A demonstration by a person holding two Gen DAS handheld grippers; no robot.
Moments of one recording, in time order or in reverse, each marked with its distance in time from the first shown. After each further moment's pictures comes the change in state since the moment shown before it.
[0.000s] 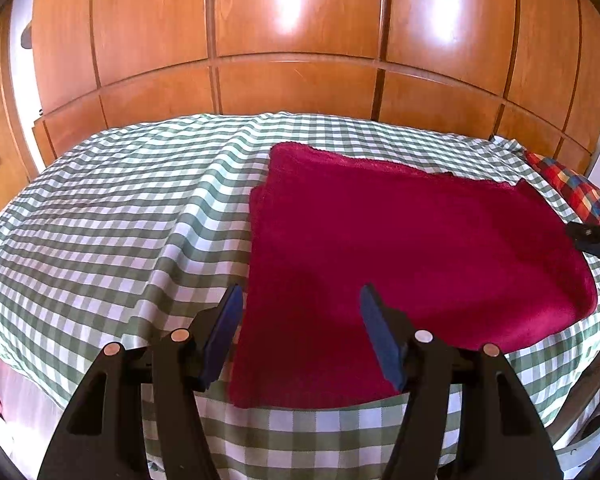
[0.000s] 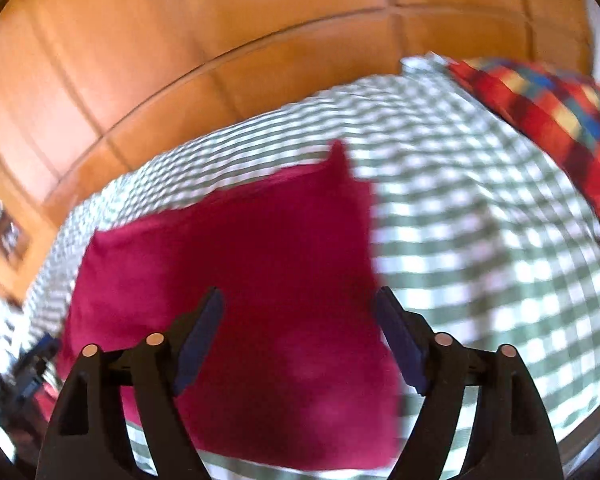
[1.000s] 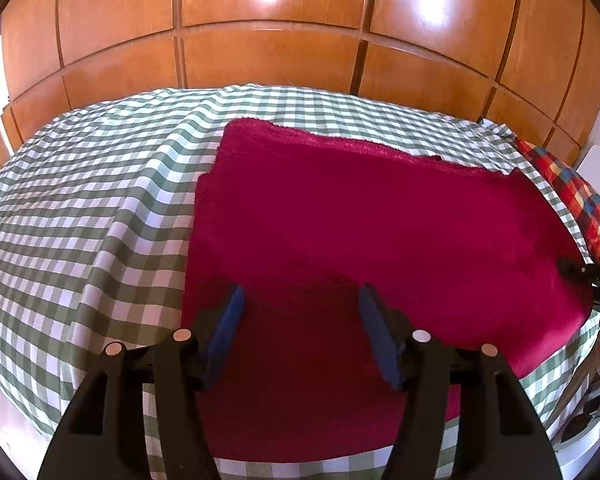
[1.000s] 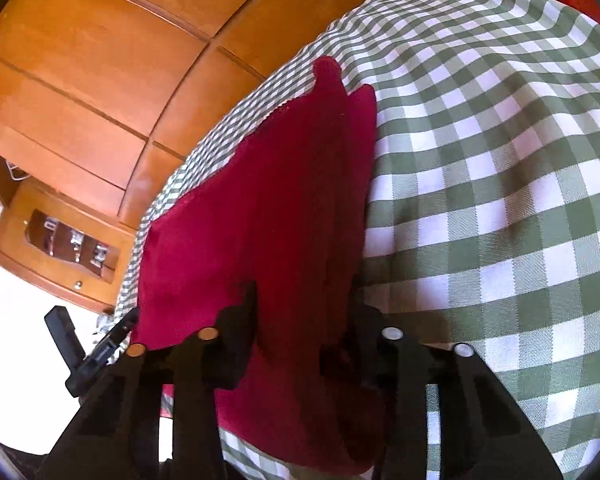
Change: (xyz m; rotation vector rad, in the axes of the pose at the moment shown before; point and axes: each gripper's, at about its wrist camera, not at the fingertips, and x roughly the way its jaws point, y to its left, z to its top) left arm 0.044 -0.017 0.015 0.000 0.097 -0.091; right arm 0.042 -0.044 -0.023 0.156 0.179 0.369
